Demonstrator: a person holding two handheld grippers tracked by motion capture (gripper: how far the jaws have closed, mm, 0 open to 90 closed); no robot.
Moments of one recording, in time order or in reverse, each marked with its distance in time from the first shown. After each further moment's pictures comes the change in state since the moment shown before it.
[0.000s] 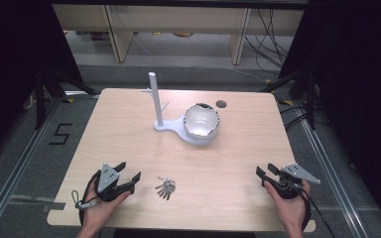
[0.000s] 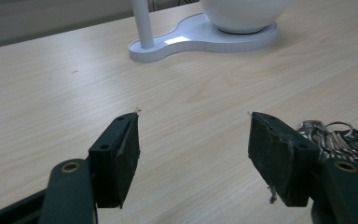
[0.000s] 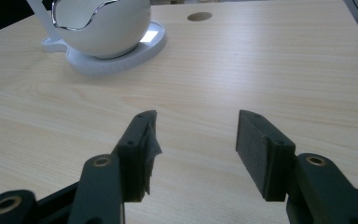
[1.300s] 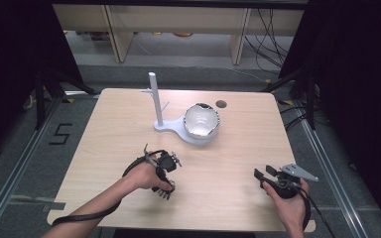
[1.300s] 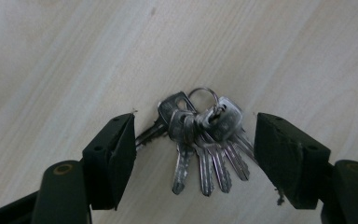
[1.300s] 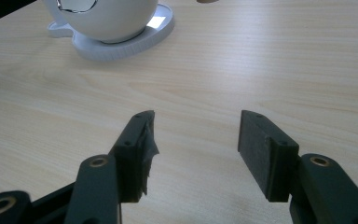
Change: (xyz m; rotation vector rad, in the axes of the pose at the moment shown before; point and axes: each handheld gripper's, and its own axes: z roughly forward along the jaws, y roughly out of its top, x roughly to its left) left arm -0.078 0.090 0.108 0.902 -0.359 0.370; right arm -0.001 -0.001 0.005 0.034 0.045 -0.006
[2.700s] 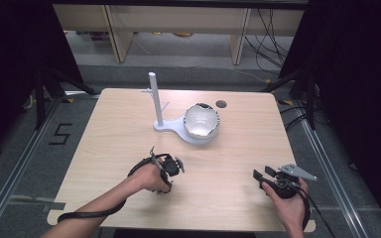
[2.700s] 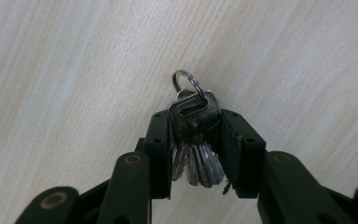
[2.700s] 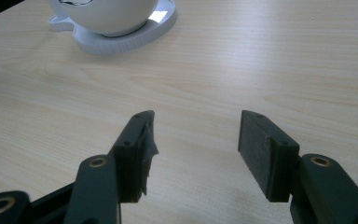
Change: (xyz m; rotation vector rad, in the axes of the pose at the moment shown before) left arm -0.008 0.001 0.010 0.119 -0.001 0.064; right arm 0.000 0.000 0.000 0.035 -0.008 -0.009
